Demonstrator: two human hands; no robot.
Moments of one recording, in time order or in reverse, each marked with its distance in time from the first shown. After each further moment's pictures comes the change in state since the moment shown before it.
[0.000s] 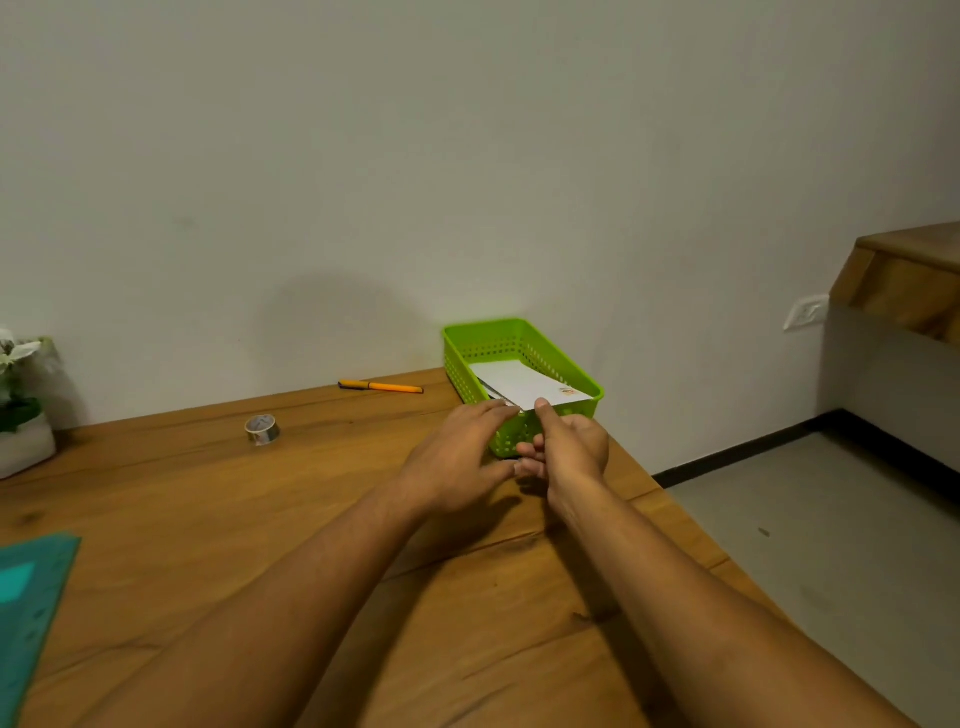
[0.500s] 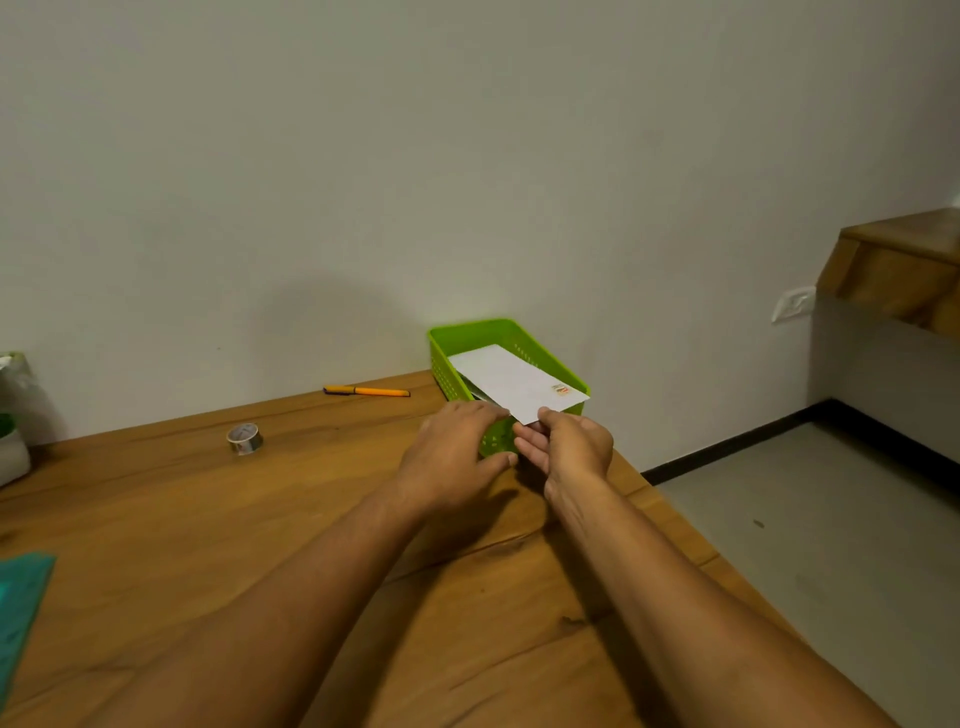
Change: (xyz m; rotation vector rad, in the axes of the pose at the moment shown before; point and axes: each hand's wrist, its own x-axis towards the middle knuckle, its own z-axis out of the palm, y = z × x) left_hand 0.012 0.009 0.007 0.090 0.087 -0.048; right_hand -0.001 -0.022 -0.011 0.202 0.029 0.121
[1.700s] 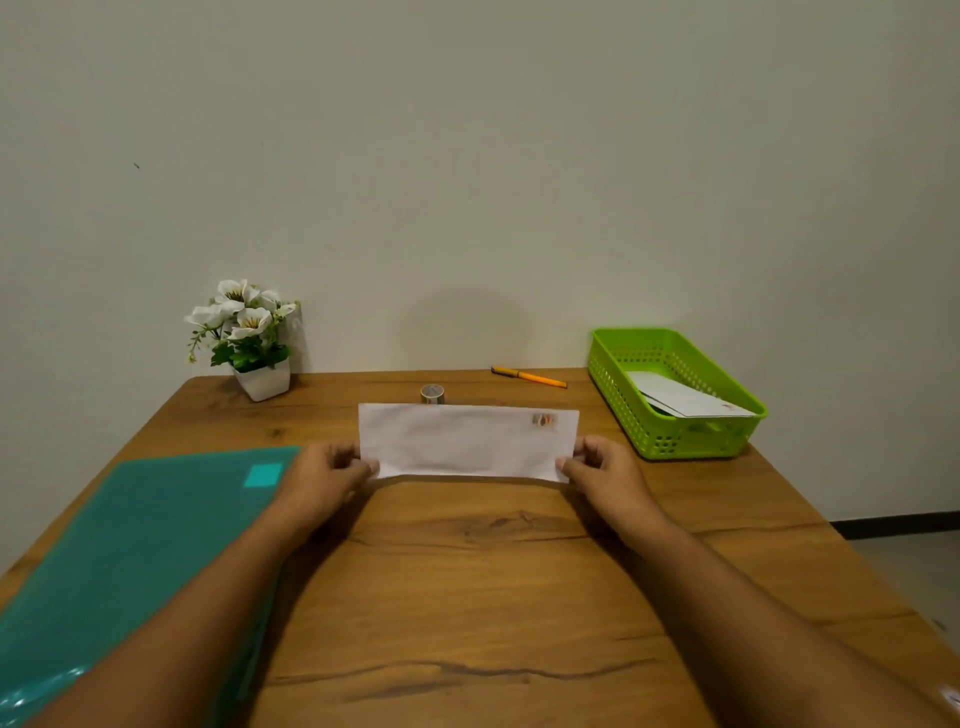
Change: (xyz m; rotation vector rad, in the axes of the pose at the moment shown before) left_hand -0.232 -0.153 -0.135 -0.423 0.234 -0.890; right_hand -0.059 0.092 0.039 -0.843 -0.659 -0.387
